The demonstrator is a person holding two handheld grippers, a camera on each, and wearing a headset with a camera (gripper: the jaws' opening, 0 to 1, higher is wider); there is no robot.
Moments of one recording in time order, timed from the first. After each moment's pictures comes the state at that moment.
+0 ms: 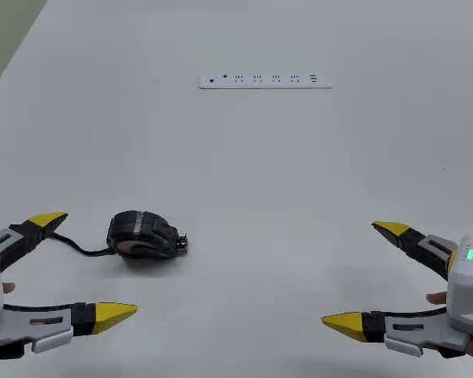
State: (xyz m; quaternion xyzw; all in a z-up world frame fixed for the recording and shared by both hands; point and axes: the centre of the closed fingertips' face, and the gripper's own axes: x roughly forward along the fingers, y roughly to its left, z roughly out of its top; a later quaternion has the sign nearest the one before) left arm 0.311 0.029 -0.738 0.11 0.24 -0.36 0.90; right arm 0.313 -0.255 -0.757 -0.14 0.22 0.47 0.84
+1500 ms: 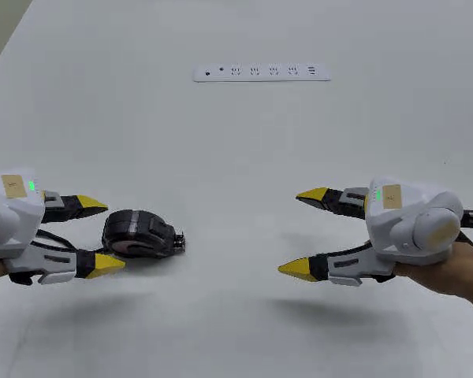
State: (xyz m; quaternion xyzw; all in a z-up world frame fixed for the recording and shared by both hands) left arm 0.349 0.027 -0.772 0.24 0.33 -0.47 0.79; right arm 0.356 -0.180 -0.768 -0.20 0.20 0.58 0.76
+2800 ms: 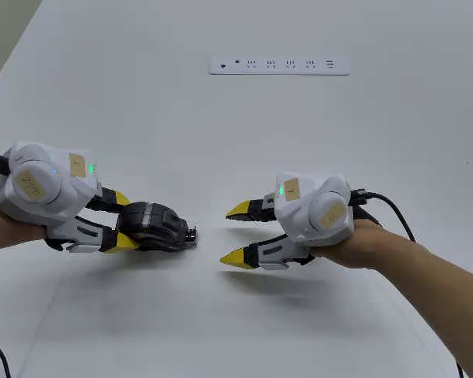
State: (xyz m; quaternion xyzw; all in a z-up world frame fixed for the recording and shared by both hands) left arm 0.356 0.025 -0.798 0.30 0.37 -0.52 0.71; right arm 0.349 -0.075 -0.808 -0.21 0.20 0.67 0.68
